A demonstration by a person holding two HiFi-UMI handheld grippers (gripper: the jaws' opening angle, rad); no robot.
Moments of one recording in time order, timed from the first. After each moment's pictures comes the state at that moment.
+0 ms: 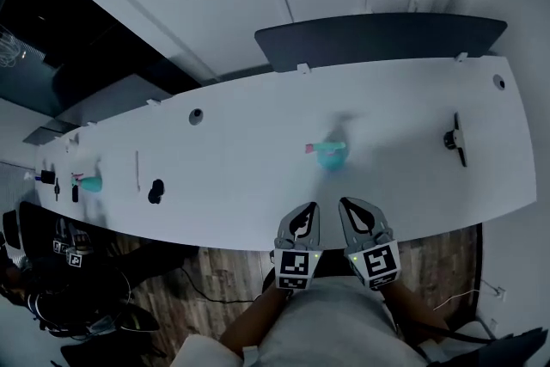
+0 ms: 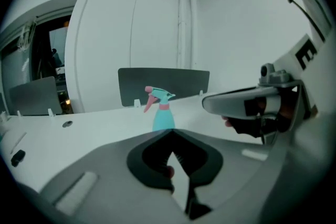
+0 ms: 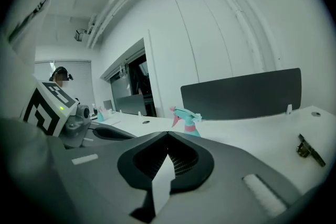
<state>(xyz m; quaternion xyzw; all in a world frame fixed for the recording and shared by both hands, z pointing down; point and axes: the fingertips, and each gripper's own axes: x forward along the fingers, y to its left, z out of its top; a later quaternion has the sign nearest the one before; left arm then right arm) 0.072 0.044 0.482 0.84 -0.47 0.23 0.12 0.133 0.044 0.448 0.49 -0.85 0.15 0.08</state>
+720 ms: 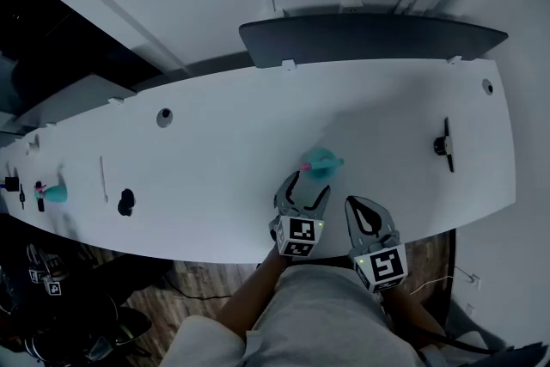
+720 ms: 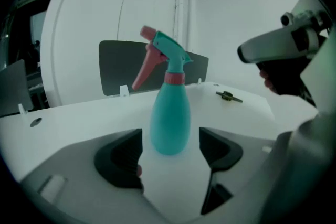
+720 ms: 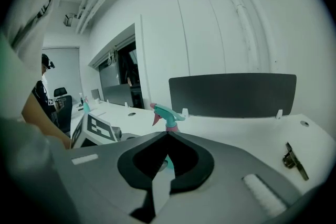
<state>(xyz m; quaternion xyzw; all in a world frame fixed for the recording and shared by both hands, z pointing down) 0.108 -0.045 0.576 0.86 -0.41 0.26 0.12 0.164 0.004 0.464 0.53 -0.82 0.16 0.15</state>
